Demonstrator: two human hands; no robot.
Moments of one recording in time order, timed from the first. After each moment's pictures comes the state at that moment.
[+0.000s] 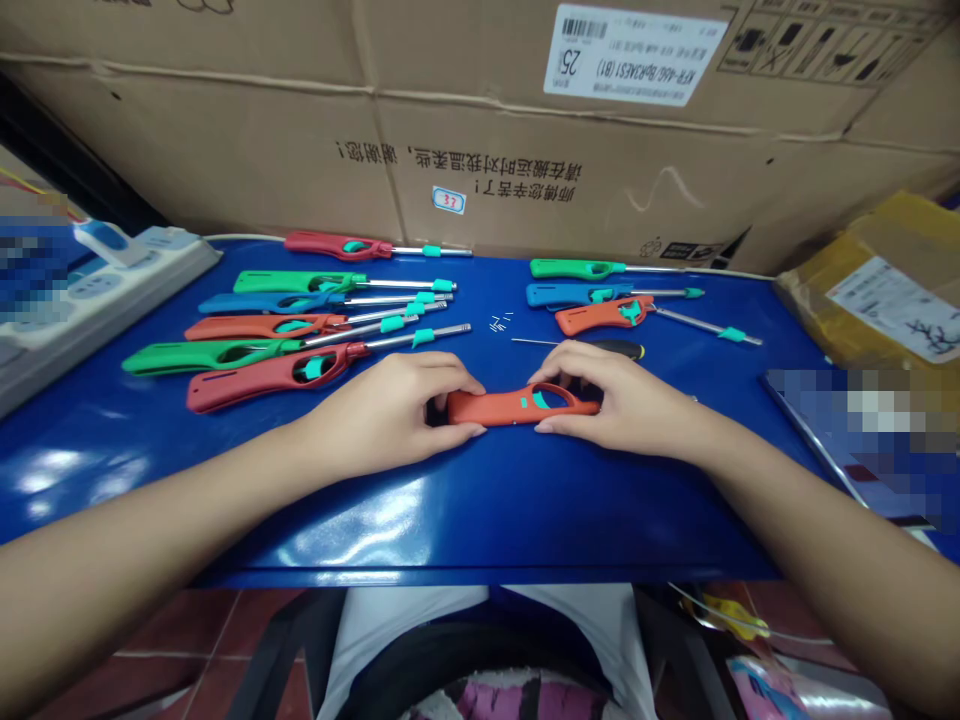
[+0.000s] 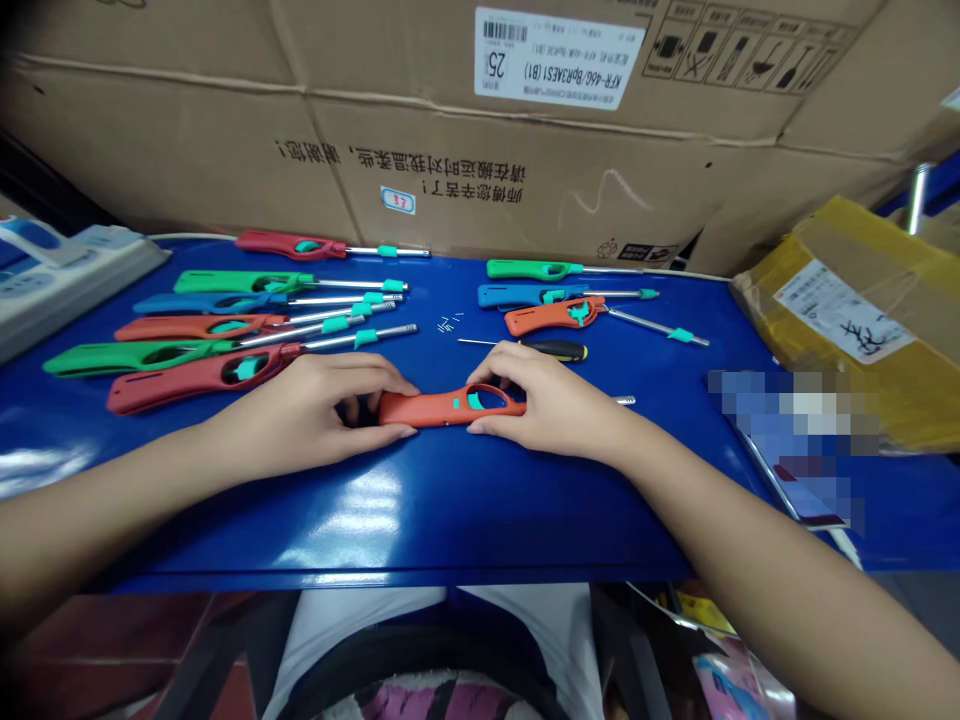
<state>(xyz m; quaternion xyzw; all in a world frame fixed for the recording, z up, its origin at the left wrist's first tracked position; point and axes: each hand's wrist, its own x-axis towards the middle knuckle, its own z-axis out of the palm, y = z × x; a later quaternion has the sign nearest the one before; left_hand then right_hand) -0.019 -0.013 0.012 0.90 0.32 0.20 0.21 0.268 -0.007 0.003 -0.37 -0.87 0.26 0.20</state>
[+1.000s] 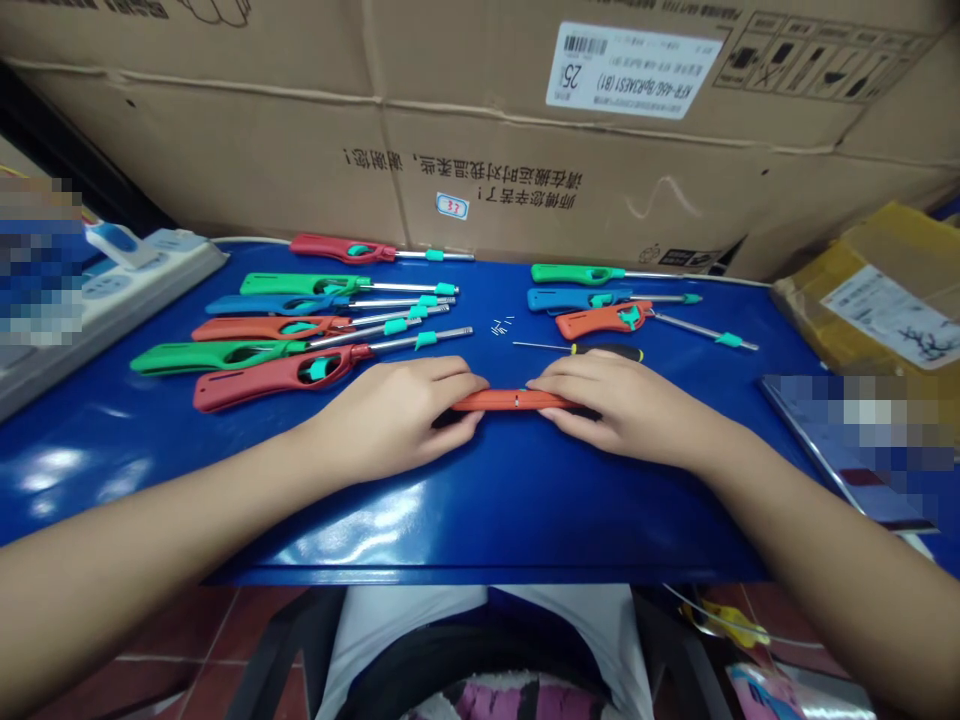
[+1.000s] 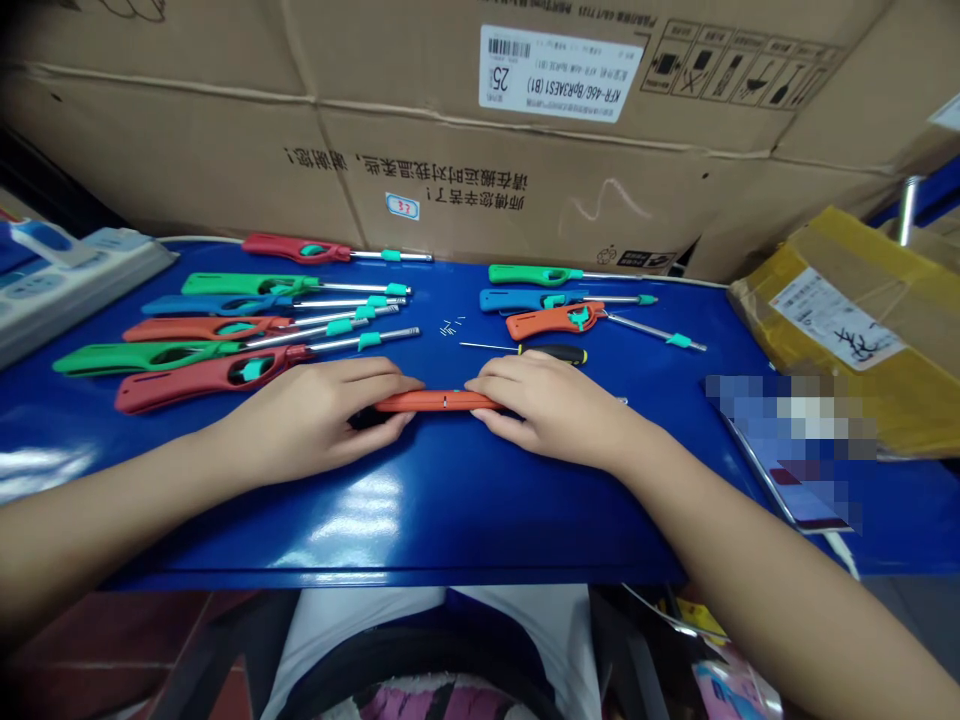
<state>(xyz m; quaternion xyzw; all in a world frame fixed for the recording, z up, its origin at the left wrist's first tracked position) -0.017 -0.020 0.008 0.93 0.33 0.16 0.04 0.267 -0.010 0.010 -0.29 -0.95 0.06 0.13</state>
